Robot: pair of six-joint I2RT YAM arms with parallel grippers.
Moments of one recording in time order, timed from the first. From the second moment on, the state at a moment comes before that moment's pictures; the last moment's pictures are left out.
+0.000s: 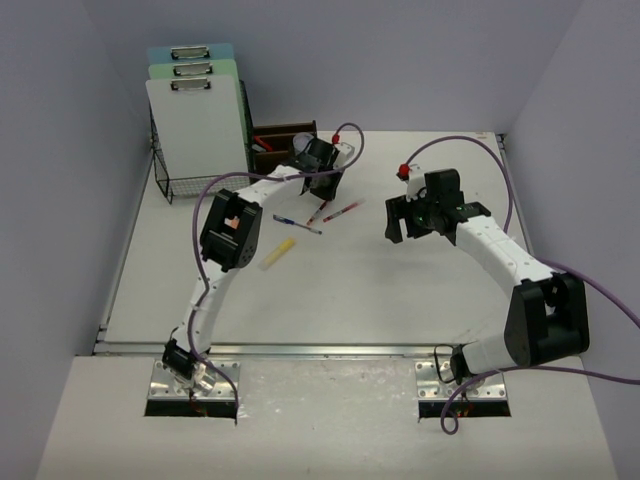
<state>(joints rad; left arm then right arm) -0.47 2.45 2.04 -0.45 0.11 0.04 0.22 1.43 0.95 -0.38 -0.22 -0.06</state>
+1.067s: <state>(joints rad) -0.20 1.92 1.06 1.22 0.12 0.00 0.22 1.47 1.06 -0.46 -0.19 -0.11</state>
